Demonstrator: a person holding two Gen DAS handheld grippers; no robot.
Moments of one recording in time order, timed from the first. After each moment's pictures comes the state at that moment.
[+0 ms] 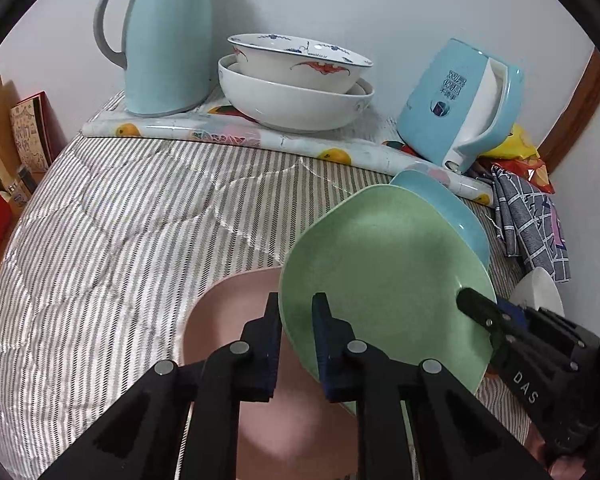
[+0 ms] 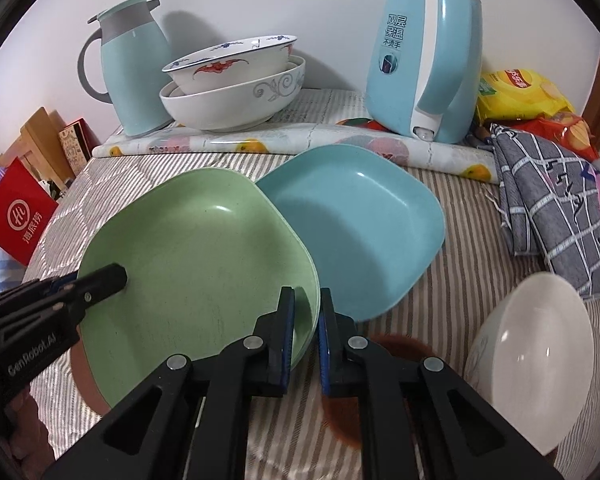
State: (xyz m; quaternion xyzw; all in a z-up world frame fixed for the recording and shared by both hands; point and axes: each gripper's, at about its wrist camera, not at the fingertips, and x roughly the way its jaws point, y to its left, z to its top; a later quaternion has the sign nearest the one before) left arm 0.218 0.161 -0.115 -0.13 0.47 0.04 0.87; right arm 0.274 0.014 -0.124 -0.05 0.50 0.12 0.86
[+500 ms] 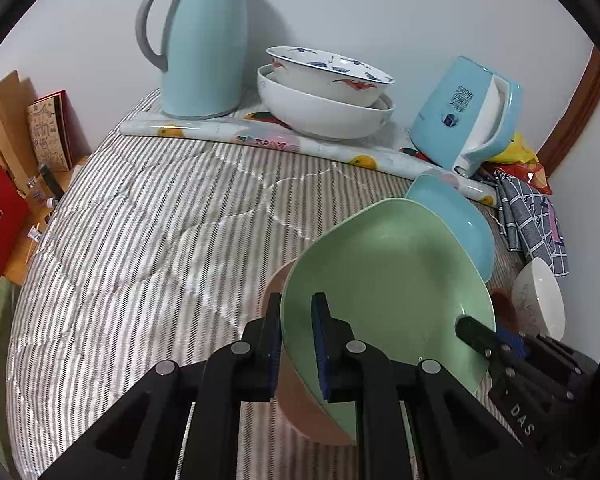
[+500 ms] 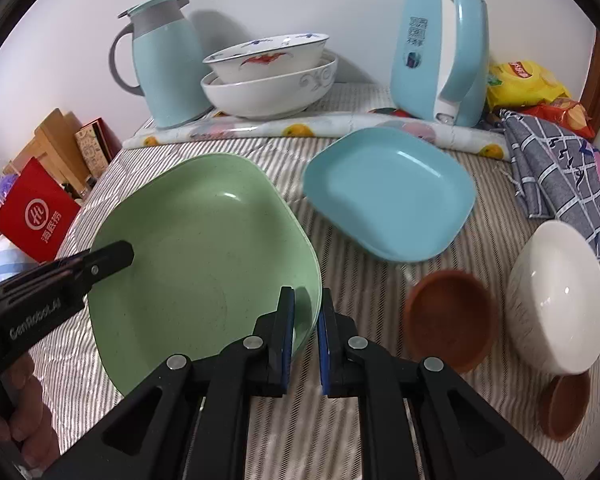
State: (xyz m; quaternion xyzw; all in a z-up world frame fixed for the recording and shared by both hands) left arm 0.185 0.197 -0.105 -0.13 0.46 0.04 0.88; right arm 0.225 0.049 -0.116 -0.03 0.50 0.13 0.86
